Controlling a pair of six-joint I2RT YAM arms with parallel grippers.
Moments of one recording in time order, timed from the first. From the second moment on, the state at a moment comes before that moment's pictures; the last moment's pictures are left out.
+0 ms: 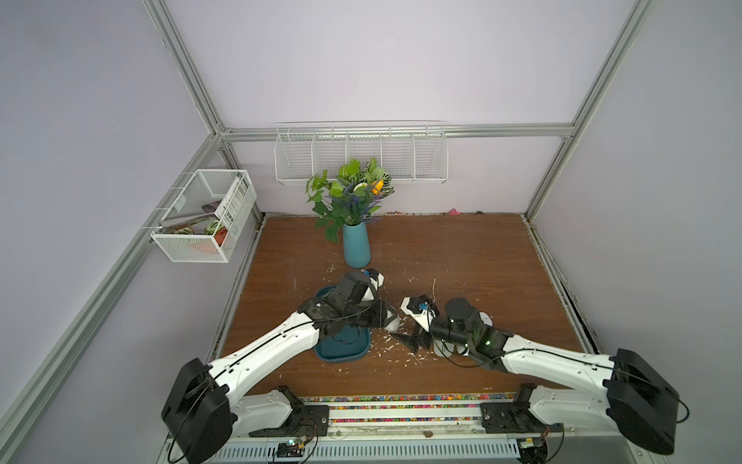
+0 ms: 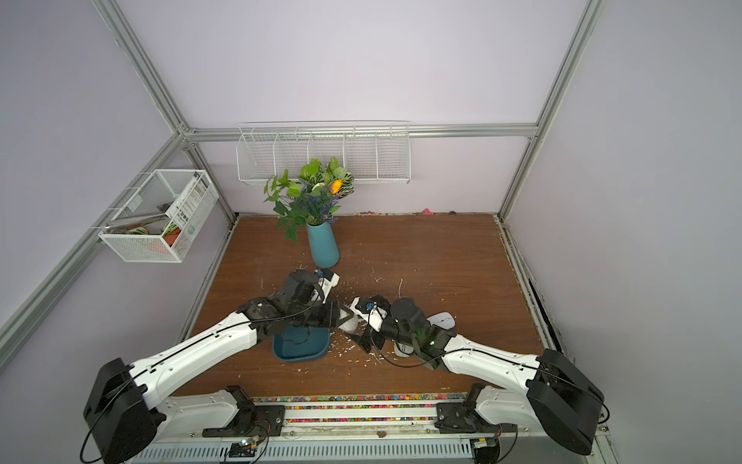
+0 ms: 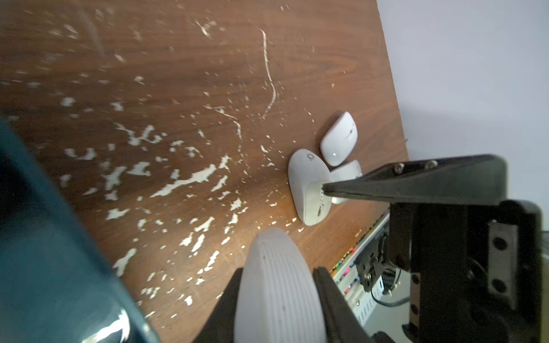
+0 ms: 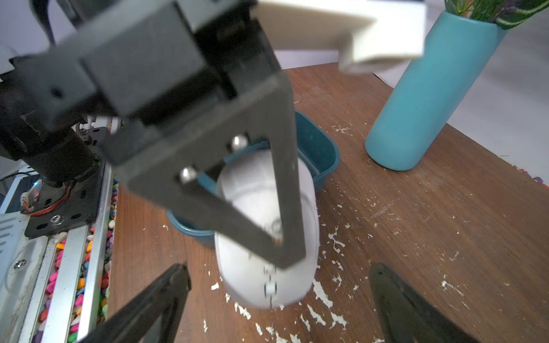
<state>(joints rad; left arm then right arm) -0.73 1.15 0.83 -0.44 0.29 -0.66 0.90 1.20 0.52 0.31 -0.22 -0.16</state>
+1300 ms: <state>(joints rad) -0.38 1.27 0.64 -0.35 0.08 -0.75 0.90 1.16 0.46 0.38 -0.14 -0.12</state>
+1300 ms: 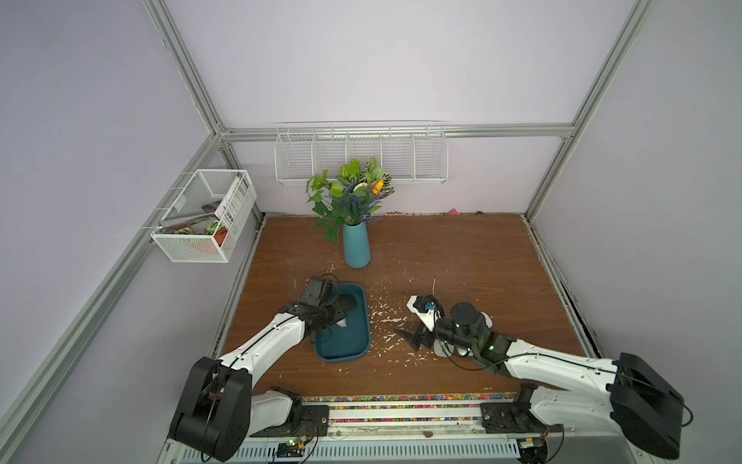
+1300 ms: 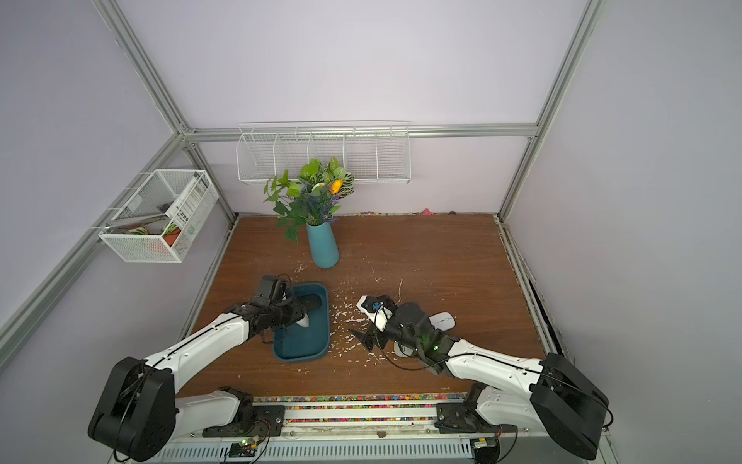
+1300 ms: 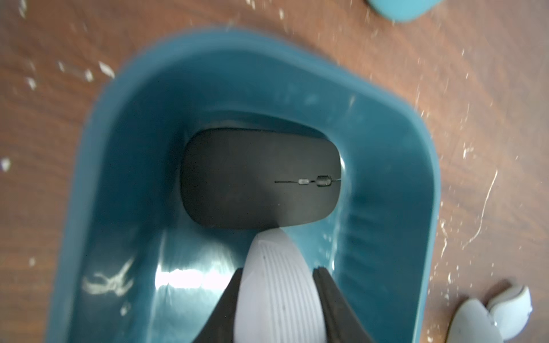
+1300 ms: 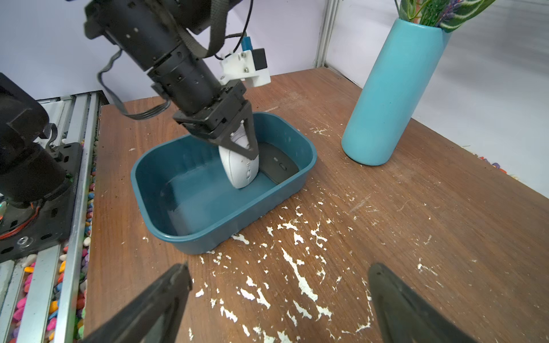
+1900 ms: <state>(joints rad) -0.37 1.31 0.61 -0.23 0.25 -0.72 0.90 1.16 0.46 0.38 -0.14 -0.12</state>
